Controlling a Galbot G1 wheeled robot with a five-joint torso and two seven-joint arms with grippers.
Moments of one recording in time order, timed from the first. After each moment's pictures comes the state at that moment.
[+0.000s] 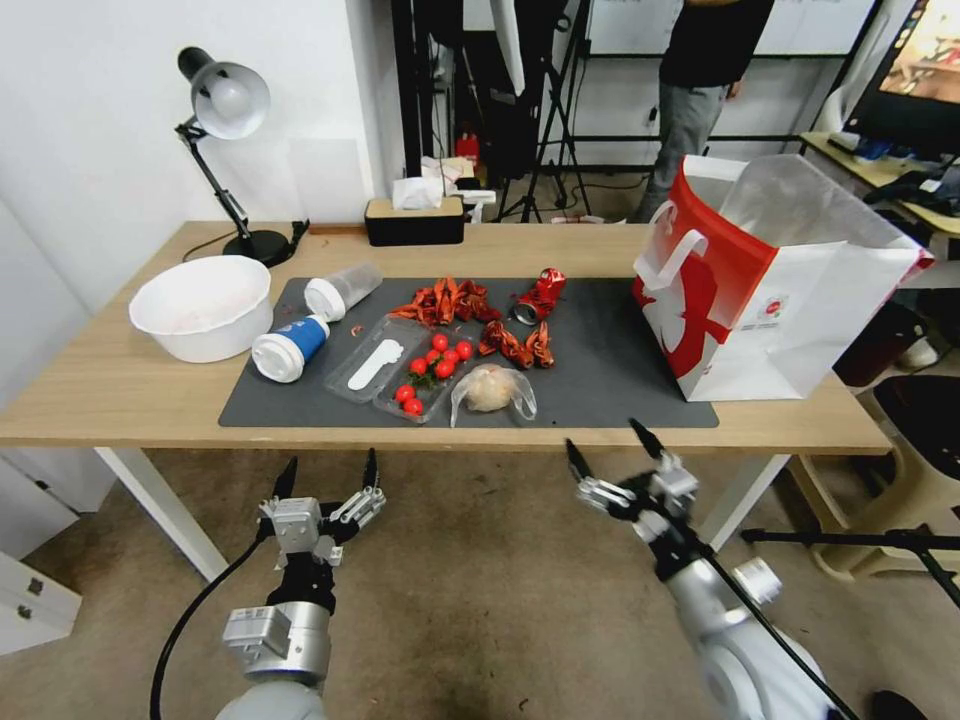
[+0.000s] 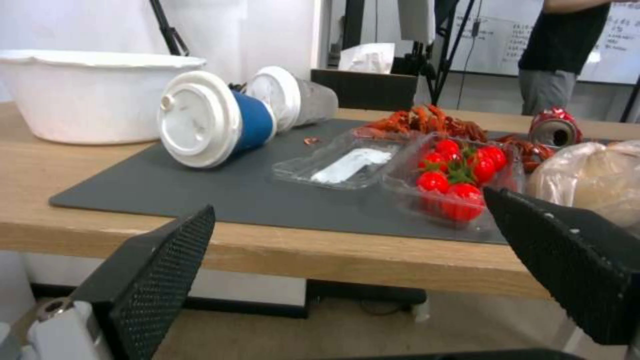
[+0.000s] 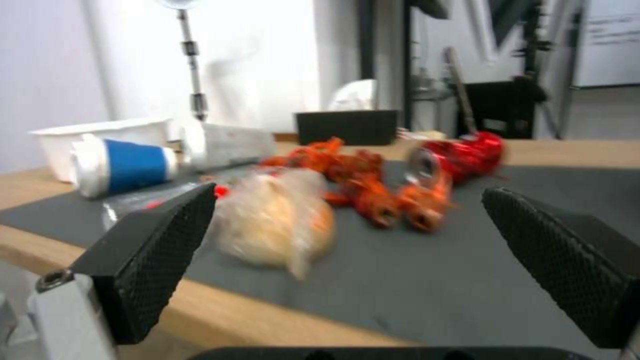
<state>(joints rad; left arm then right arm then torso) 1.75 -1.37 -0.39 -2.17 -0.21 -0.16 -0.24 -1.46 1.21 0.37 1.97 0.36 0.19 -0.20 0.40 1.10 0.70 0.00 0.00</state>
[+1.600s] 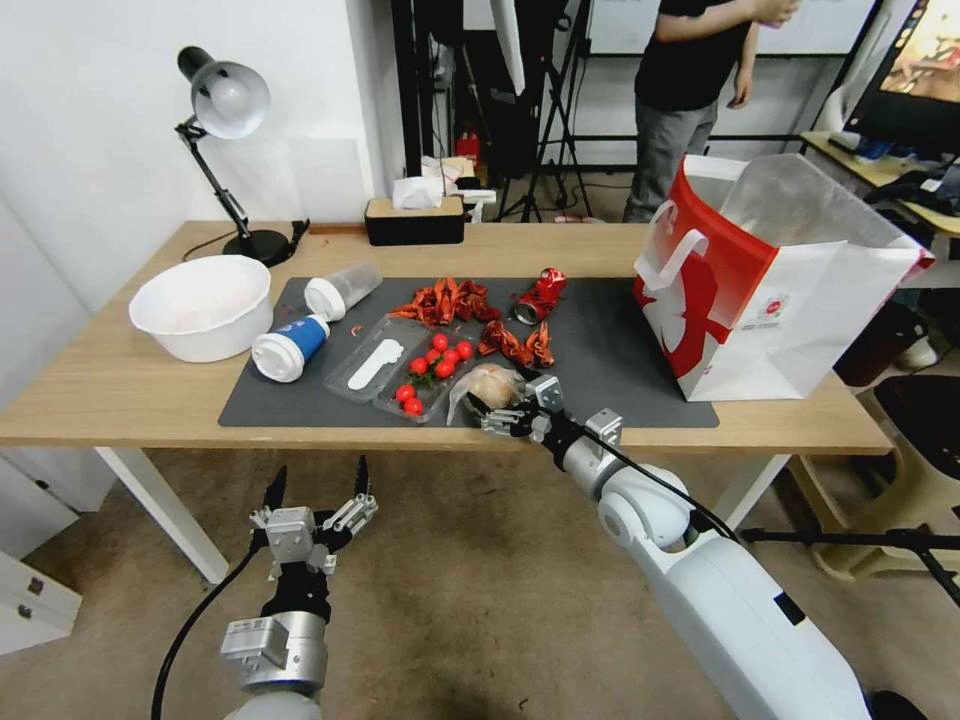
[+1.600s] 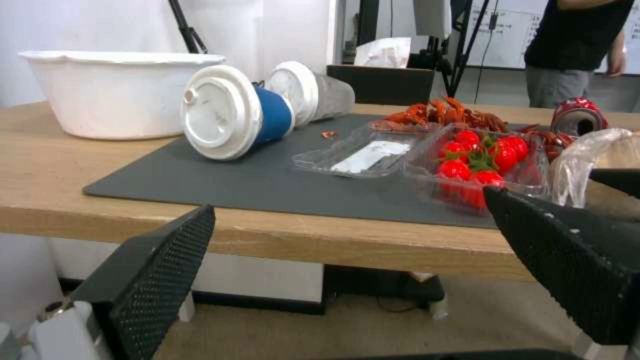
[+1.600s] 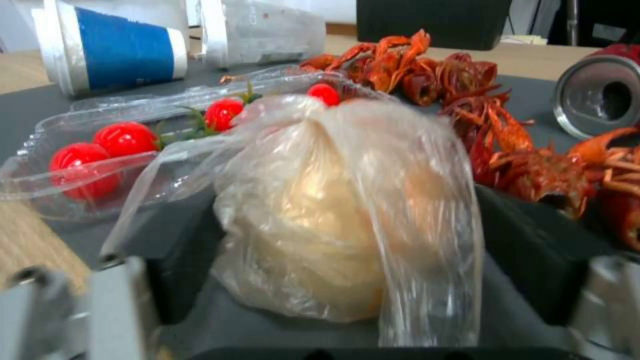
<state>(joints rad) 1.77 -1.41 -0.41 -2.15 -0.16 -0.18 -0.24 -0.96 1.16 0.05 1.72 0.42 -0.18 -0.15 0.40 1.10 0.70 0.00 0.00</state>
